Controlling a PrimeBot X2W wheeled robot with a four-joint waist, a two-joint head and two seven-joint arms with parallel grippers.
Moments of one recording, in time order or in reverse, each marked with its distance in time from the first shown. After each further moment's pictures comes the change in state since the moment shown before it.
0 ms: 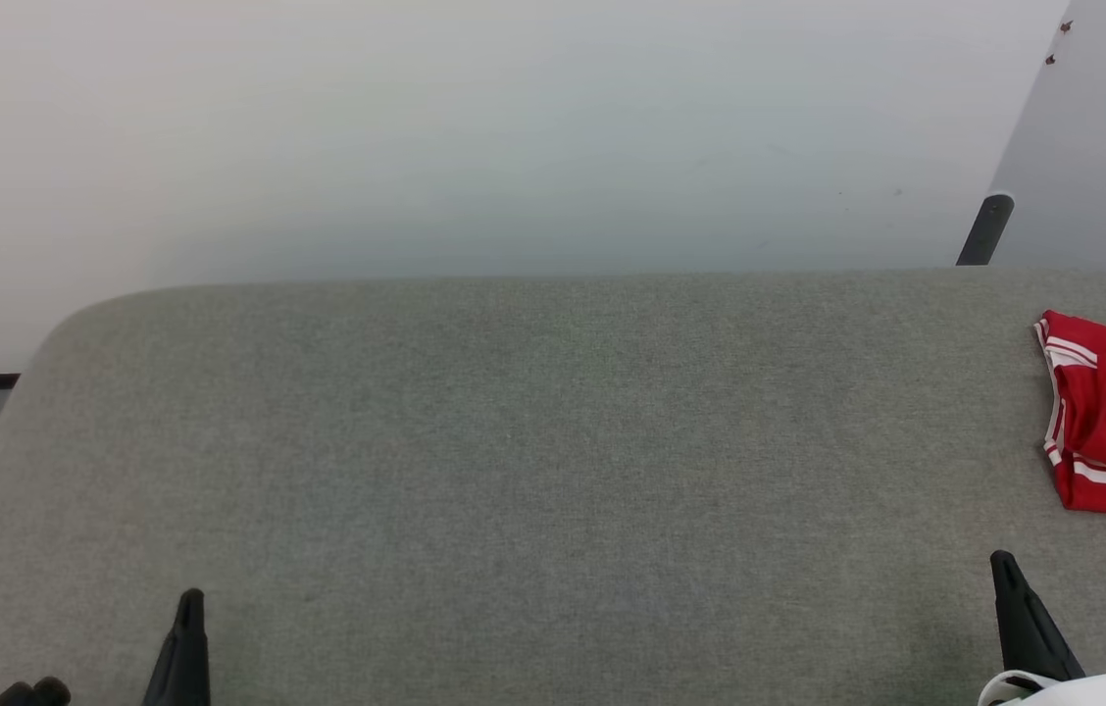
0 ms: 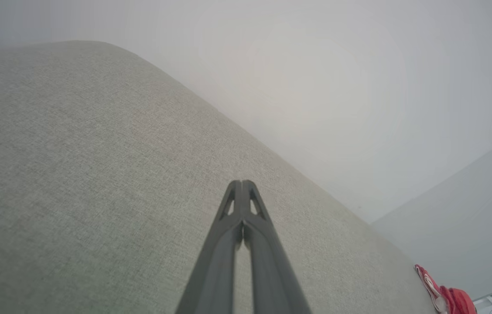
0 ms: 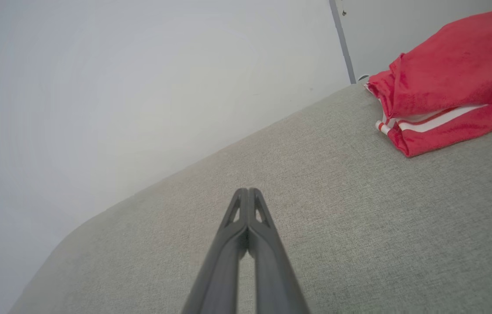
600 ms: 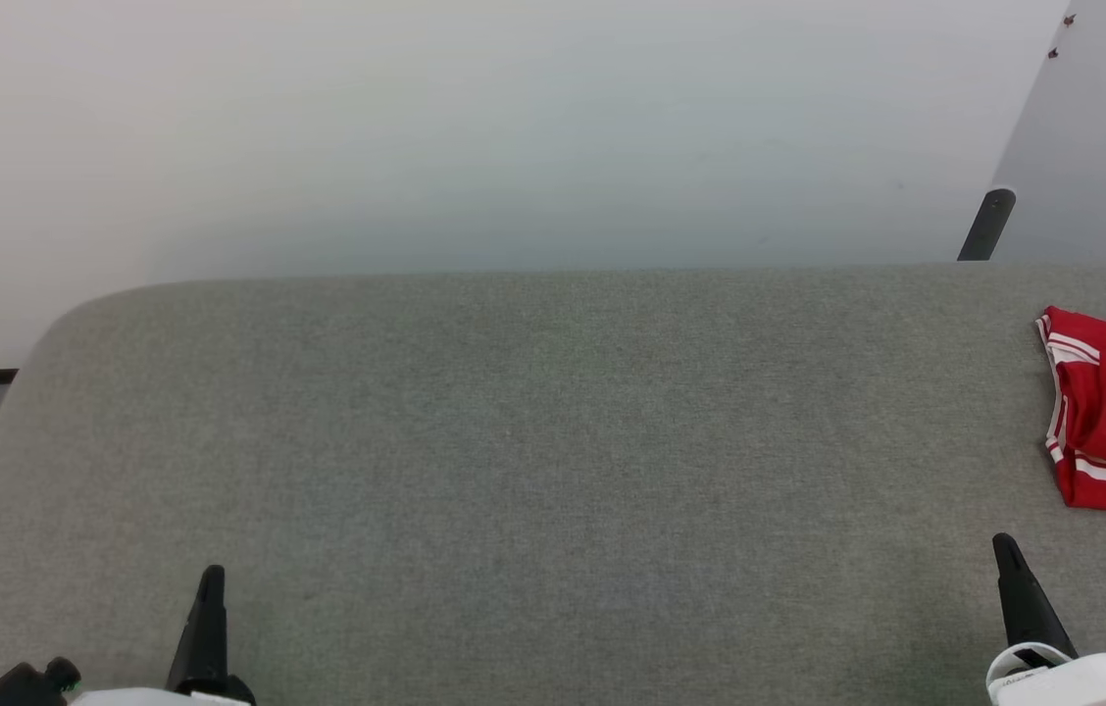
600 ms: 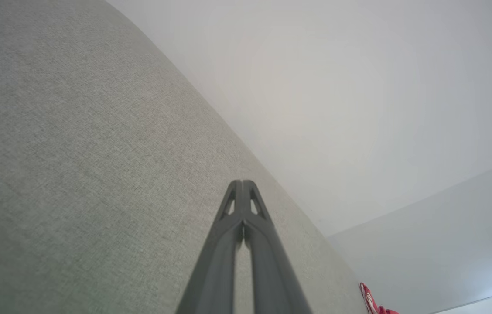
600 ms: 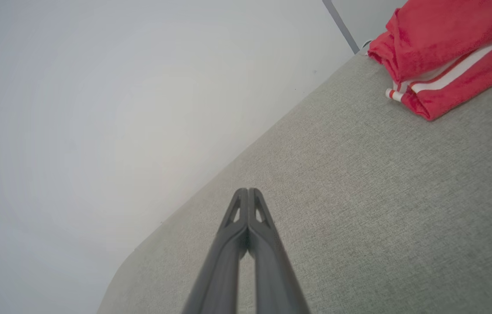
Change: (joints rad) left arm -0.054 -0.029 -0.001 0.021 -0.203 0.000 0.062; right arm -0.039 0.015 -0.019 0.015 0.253 0.000 0.059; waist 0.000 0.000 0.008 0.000
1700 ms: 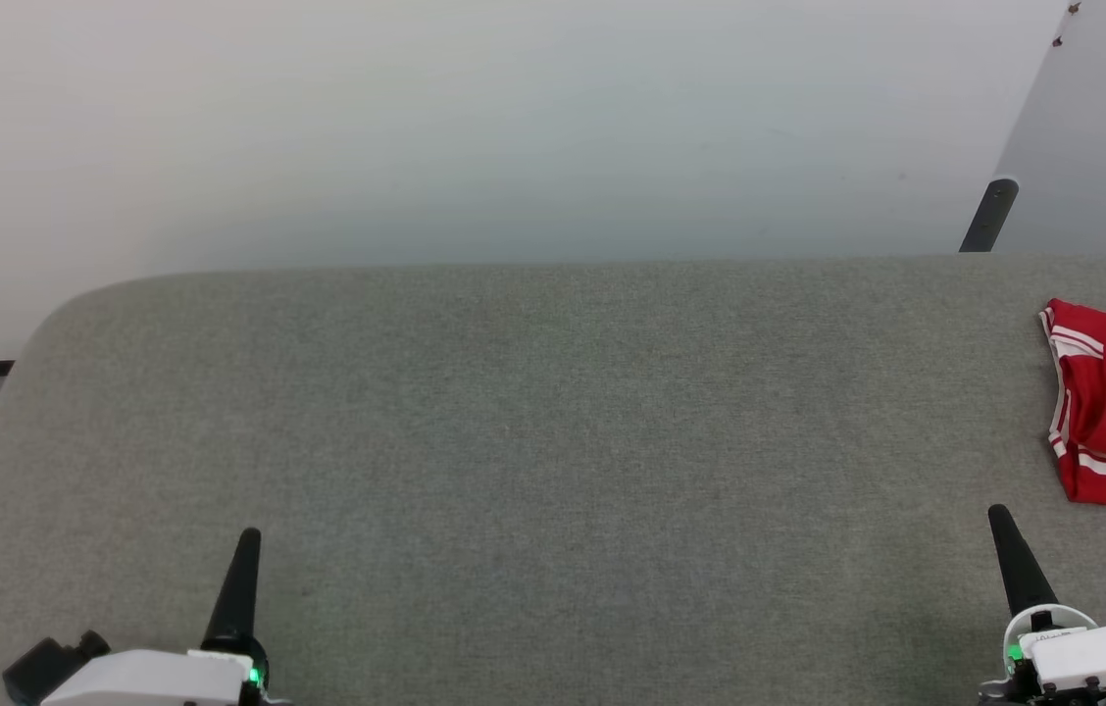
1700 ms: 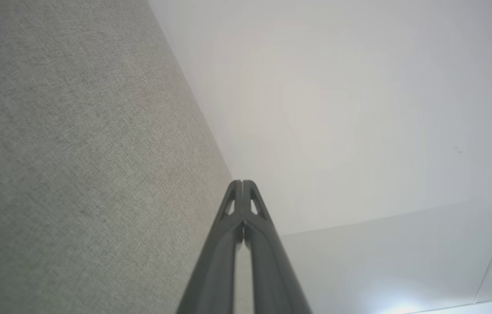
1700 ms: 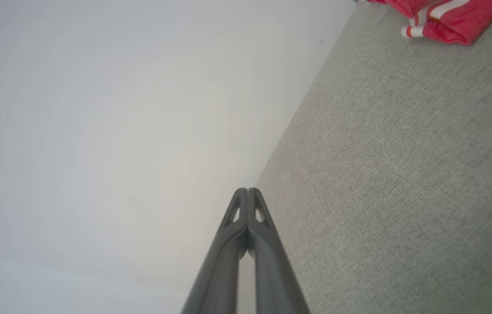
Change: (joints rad) left arm -0.075 -0.043 -0.002 0.031 -0.295 0.000 0.088; right arm -0.058 0.028 -0.031 0.023 0.359 0.000 0.088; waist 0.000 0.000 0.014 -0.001
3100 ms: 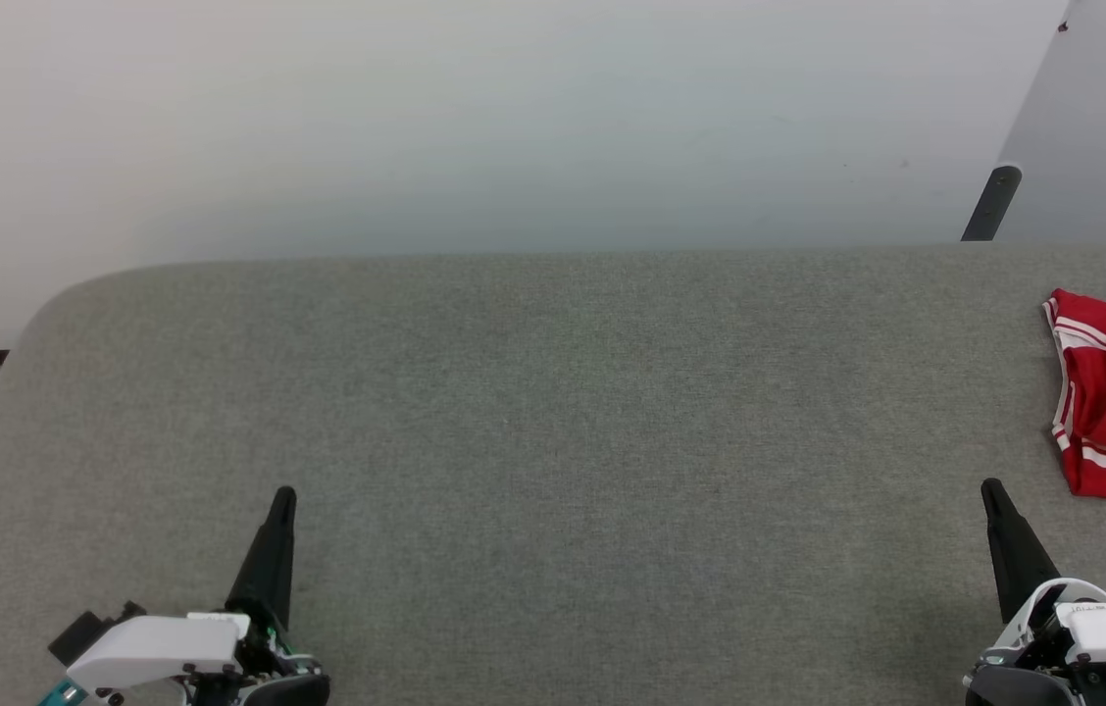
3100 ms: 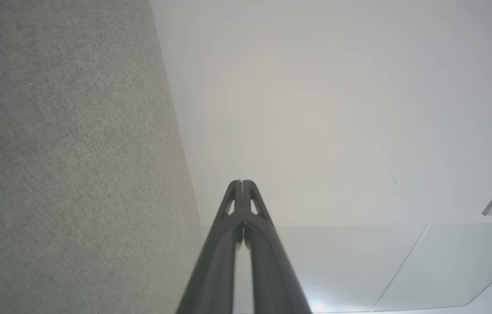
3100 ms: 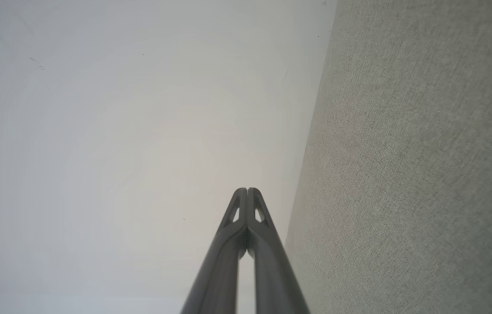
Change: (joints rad) left arm -0.074 -0.040 -0.002 0.030 -0.274 0.000 0.084; right arm -0.049 0.028 -0.032 0.021 0.339 0.000 0.086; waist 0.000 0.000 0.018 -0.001
